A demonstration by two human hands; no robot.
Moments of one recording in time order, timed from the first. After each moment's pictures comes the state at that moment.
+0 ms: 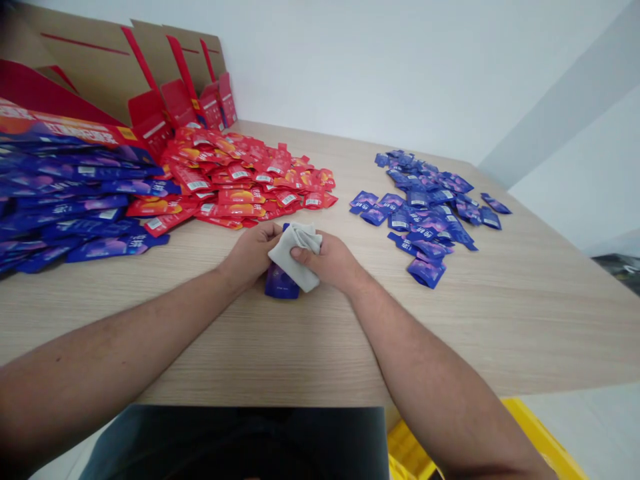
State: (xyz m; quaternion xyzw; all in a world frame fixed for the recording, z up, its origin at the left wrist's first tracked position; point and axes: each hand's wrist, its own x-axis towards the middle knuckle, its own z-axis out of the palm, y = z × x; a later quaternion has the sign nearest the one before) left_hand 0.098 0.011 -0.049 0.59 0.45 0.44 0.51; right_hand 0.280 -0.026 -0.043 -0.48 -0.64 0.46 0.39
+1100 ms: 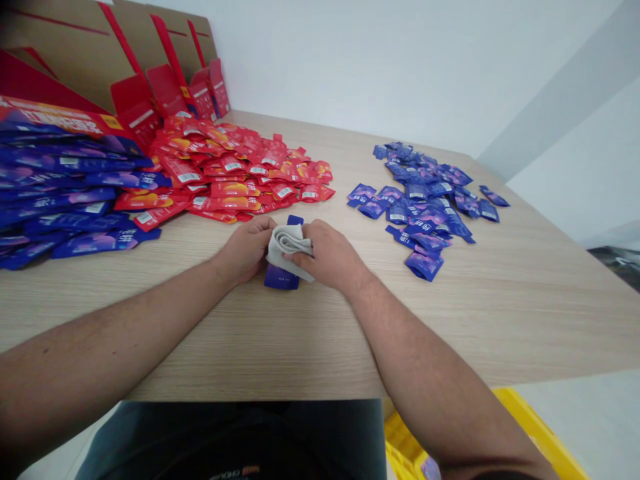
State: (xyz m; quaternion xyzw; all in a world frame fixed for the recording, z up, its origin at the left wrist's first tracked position) left_hand 0.101 0.014 -0.053 0.48 0.41 0.46 0.62; right_hand 0.284 -0.029 -0.023 -0.57 -0.78 0.08 0.23
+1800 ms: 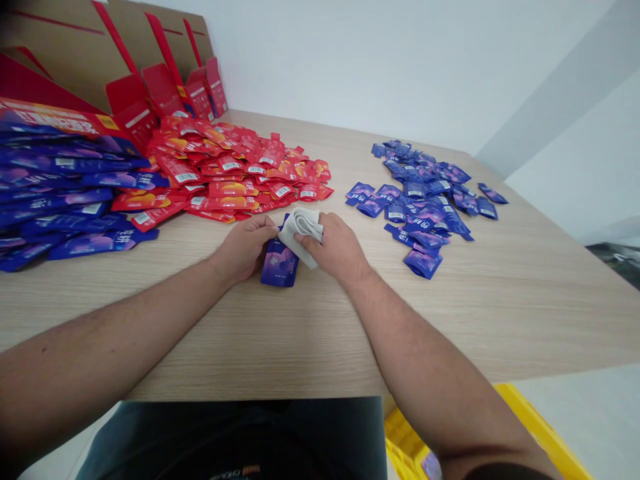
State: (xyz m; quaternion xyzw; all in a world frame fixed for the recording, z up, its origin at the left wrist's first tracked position) left_hand 0.101 0.014 -0.053 0.47 0.42 0.47 0.62; right_hand 0.285 -0.024 -0.034 -0.59 -0.76 0.06 0.28
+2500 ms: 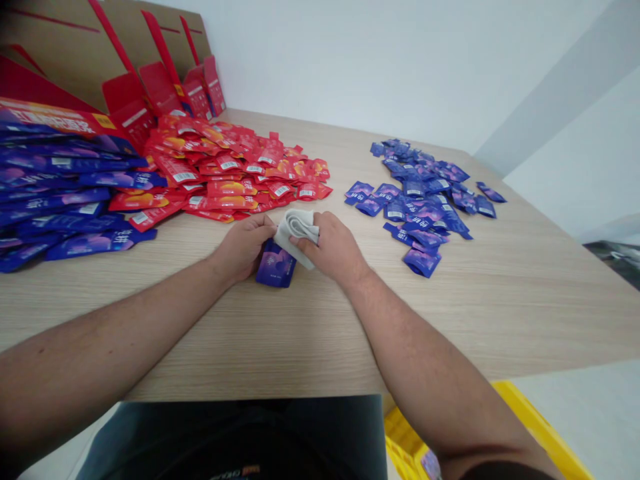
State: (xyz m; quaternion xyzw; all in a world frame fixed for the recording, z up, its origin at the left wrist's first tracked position) left_hand 0.101 0.013 -0.050 0.48 0.43 0.47 0.61; right_hand 0.287 -0.023 -0.034 -0.59 -0.75 0.07 0.29
